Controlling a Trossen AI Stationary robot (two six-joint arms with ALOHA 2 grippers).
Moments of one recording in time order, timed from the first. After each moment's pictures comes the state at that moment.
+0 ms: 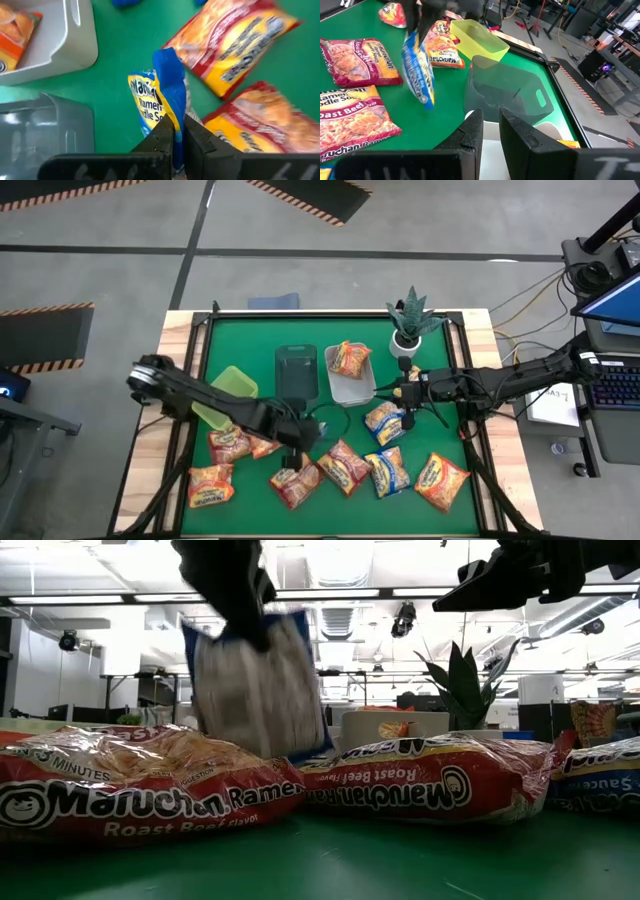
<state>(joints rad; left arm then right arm) -0.33 1.70 1.36 -0.75 -0.22 -0.23 0.13 0.90 0.52 0.06 0.19 -0.32</state>
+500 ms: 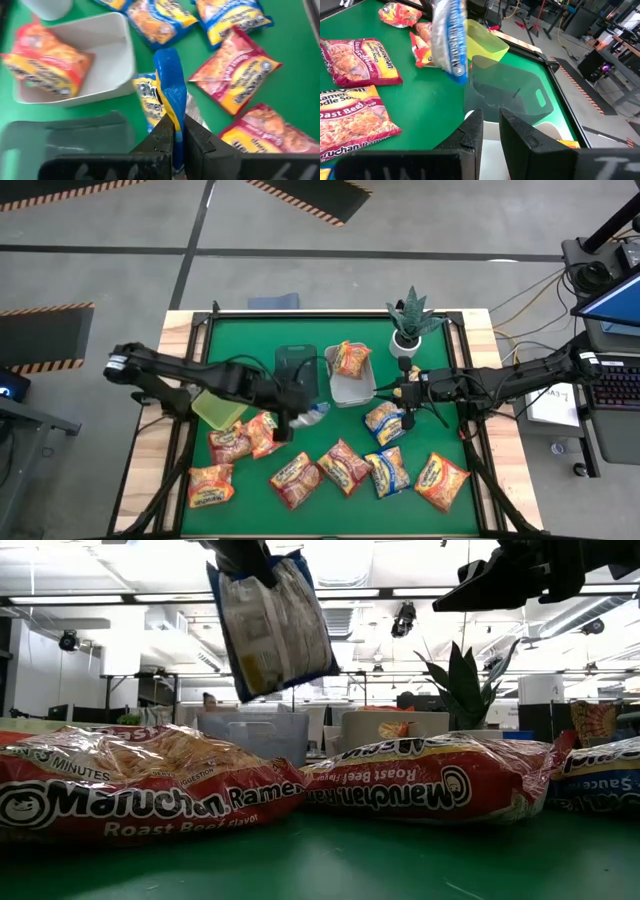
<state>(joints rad) -0.16 1.49 1.37 -0.78 -0.14 -0.07 0.13 0.90 0.52 0.06 0.19 -0.33</state>
